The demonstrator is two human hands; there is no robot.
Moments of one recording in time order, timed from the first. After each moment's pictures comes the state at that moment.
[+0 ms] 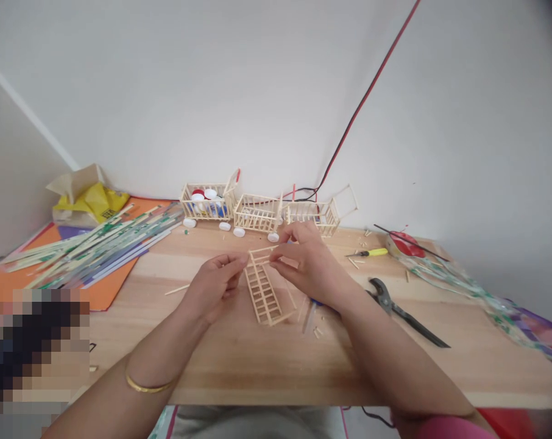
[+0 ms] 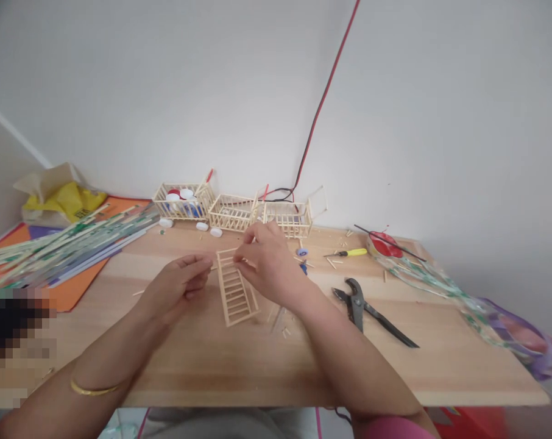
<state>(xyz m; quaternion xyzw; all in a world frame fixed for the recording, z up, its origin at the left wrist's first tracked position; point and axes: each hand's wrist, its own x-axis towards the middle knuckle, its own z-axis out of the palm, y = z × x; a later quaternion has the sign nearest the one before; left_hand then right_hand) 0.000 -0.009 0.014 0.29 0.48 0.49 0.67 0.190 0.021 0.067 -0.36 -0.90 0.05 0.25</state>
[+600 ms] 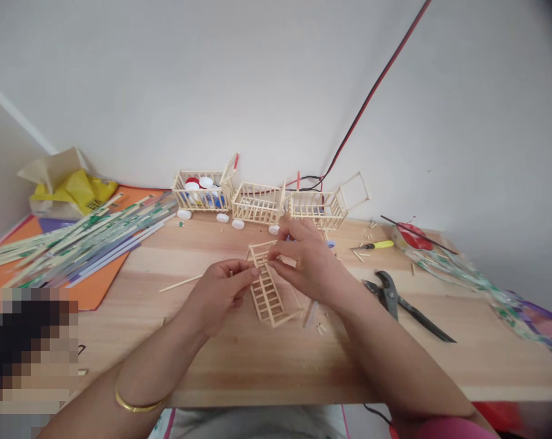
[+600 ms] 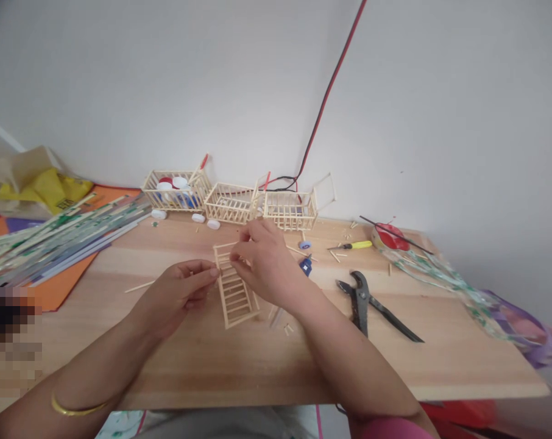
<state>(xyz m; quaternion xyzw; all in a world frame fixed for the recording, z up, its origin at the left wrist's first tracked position) 0.008 -0.020 0.016 0.32 0.49 0.42 0.69 0.182 0.023 0.058 -0.35 -0.90 0.07 0.23</state>
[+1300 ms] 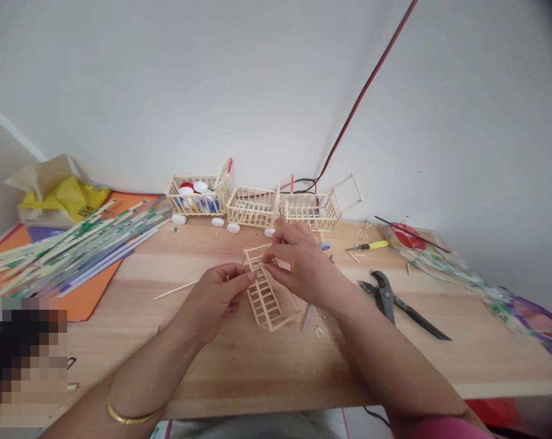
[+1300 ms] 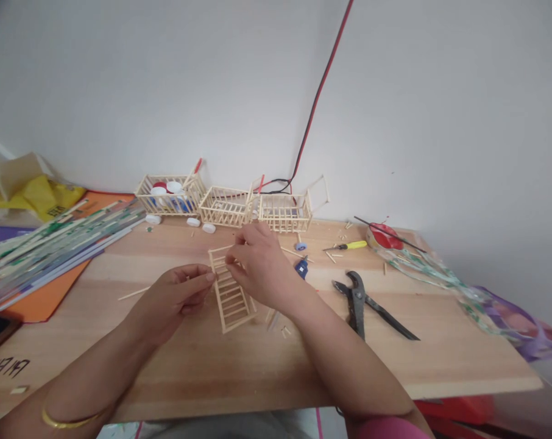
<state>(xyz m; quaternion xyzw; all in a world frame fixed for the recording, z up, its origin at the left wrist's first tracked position) 0.008 -0.017 0.014 0.32 0.48 0.42 0.70 0.181 0.024 0.057 -0.37 -0.90 0.07 0.22</state>
